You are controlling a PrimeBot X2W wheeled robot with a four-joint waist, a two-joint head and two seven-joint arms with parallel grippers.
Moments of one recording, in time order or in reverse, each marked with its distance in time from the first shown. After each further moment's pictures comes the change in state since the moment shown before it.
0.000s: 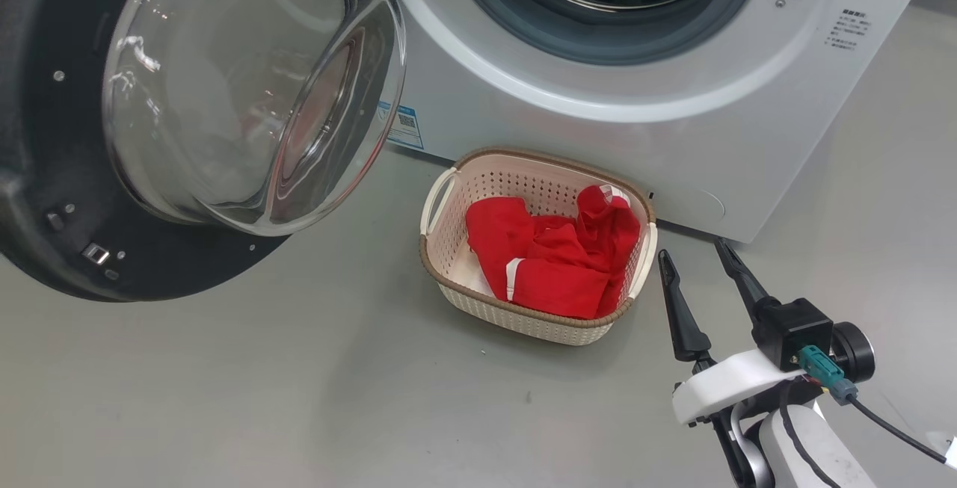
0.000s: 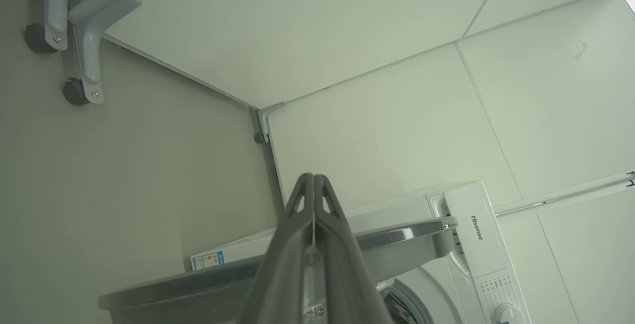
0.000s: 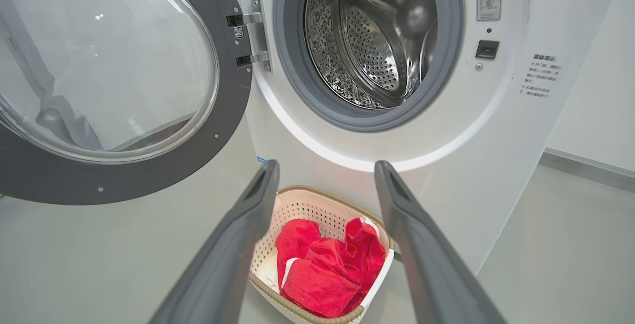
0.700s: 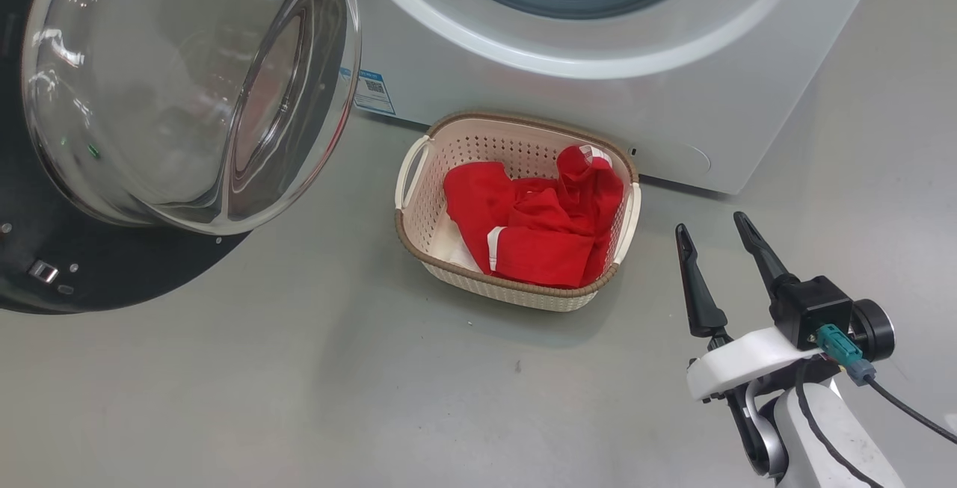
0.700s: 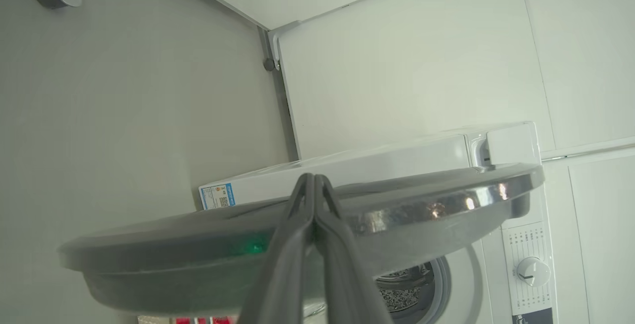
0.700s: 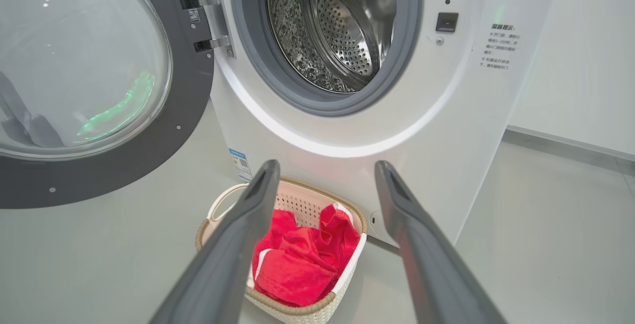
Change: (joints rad) left arm -0.074 0.000 -0.064 0.152 -0.056 -0.063 0.142; right arm -0.042 -0.022 -0.022 -0.003 -0.007 -0.001 0.000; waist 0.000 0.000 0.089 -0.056
